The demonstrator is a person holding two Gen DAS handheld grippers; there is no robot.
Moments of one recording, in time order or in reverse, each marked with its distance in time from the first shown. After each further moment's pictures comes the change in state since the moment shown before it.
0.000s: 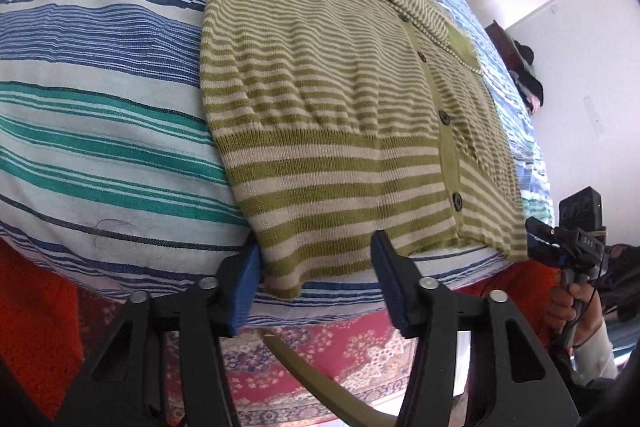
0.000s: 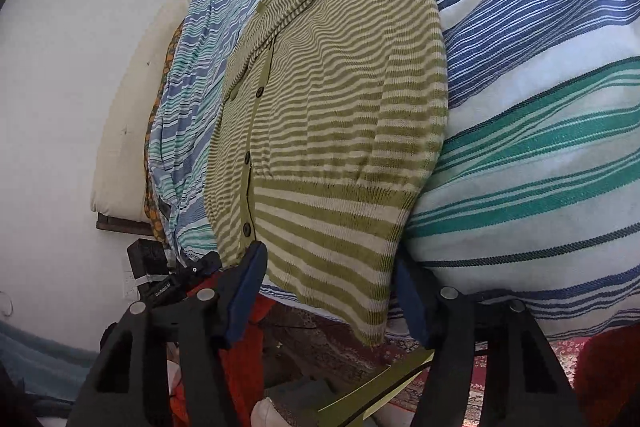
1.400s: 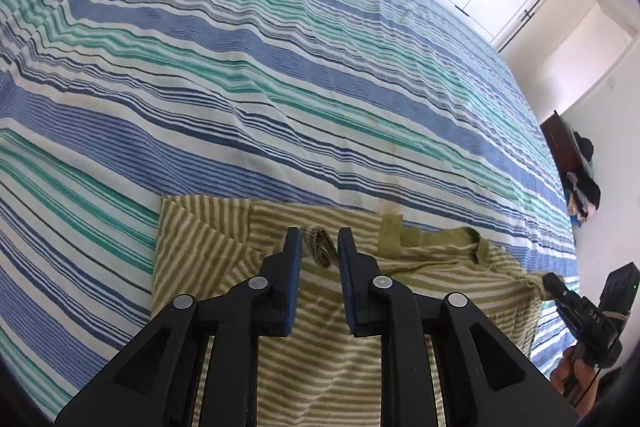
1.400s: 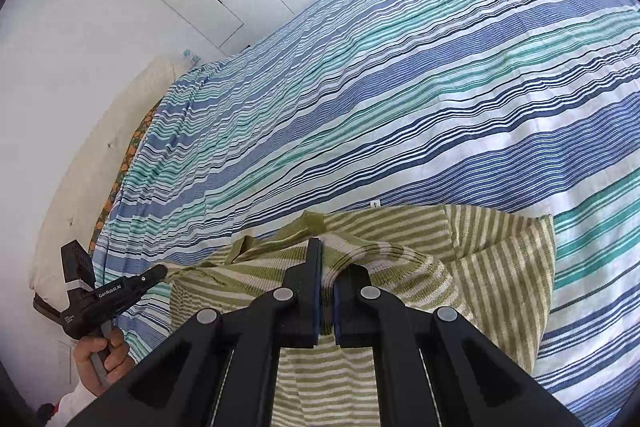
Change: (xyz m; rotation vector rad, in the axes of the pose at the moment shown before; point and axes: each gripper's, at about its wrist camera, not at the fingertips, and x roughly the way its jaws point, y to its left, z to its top) left arm 0.088 -0.041 0.410 -0.121 -0.242 0.218; right arm 0.081 0.074 0.391 -0.176 -0.356 -0.218
